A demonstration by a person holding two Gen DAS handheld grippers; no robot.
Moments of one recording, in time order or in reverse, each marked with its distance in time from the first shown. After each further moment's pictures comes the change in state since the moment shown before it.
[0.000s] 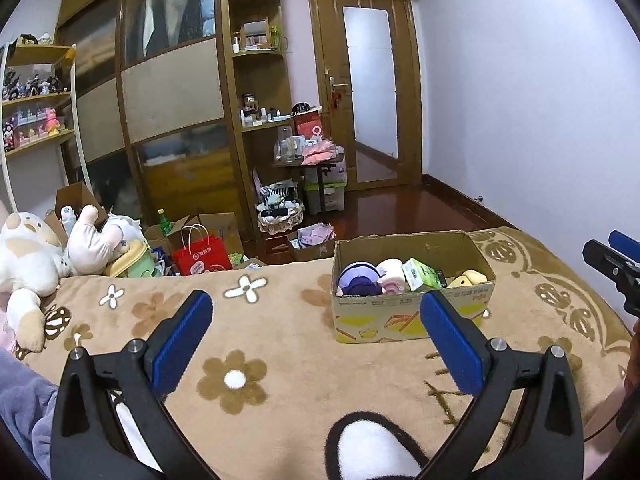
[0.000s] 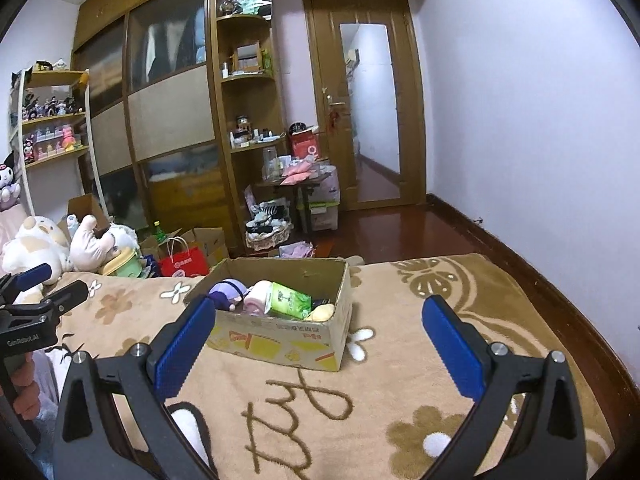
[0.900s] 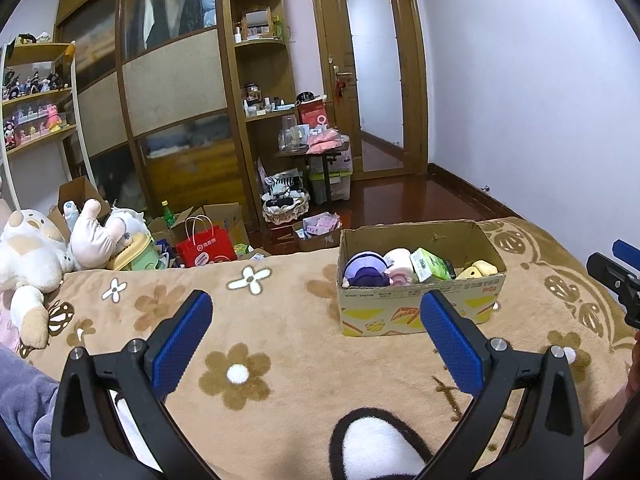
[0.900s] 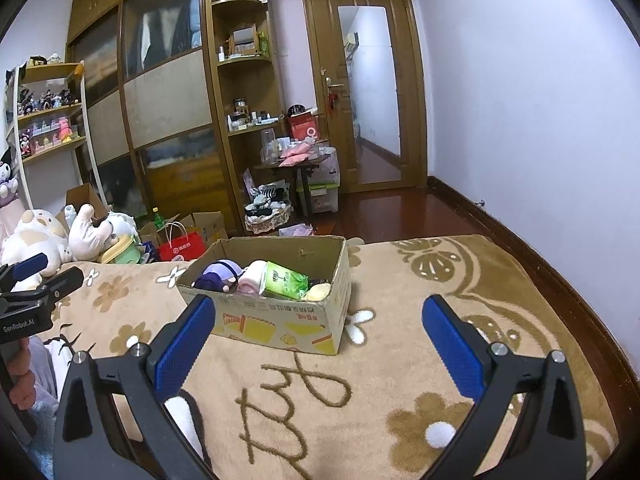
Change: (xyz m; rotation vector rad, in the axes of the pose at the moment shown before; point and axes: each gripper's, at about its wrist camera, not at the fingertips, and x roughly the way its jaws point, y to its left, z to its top) left arm 0.015 -0.003 -0.003 0.007 0.037 0.021; right arm 0.018 -0.006 -0.011 0.008 0.068 0.001
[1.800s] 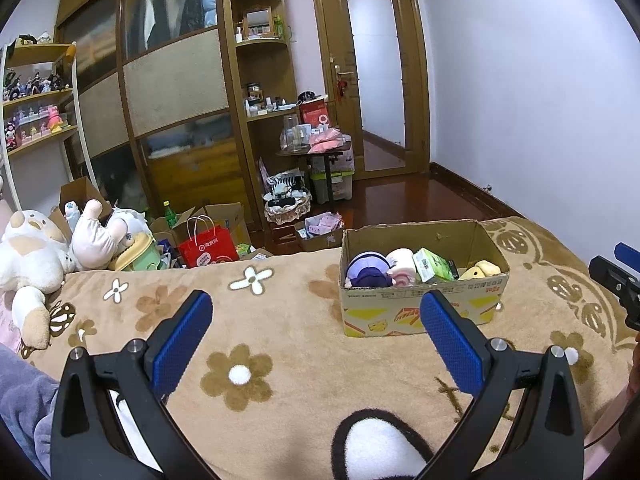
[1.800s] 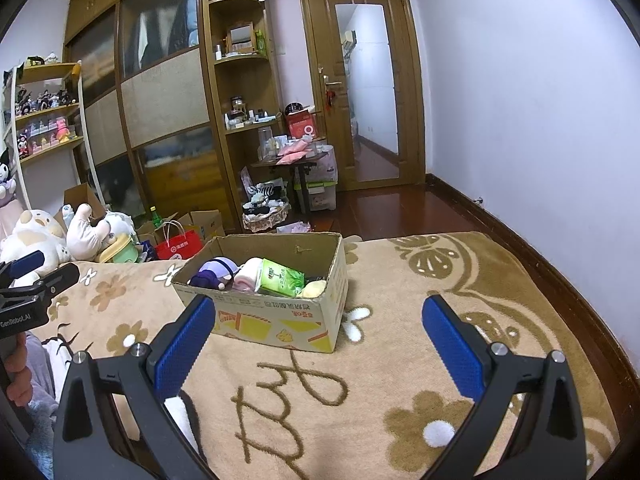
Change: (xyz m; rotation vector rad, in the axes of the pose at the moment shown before) left arm 0.002 0.001 -0.002 -0.003 0.000 0.011; right arm 0.005 -0.004 -0.005 0.007 0.007 -0.003
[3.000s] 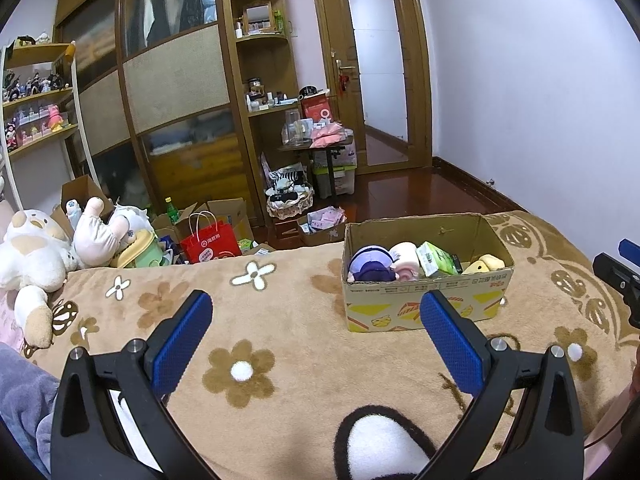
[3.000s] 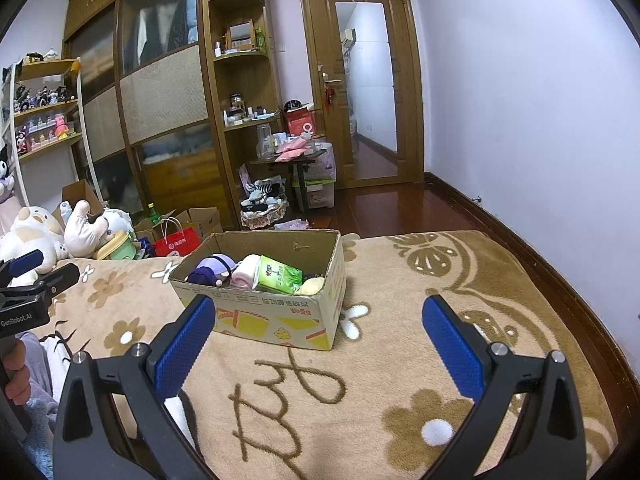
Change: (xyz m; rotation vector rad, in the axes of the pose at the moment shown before) left arm 0.005 0.002 0.000 0.013 0.020 0.010; right arm 0.002 -0.002 -0.002 -0.004 0.007 -0.001
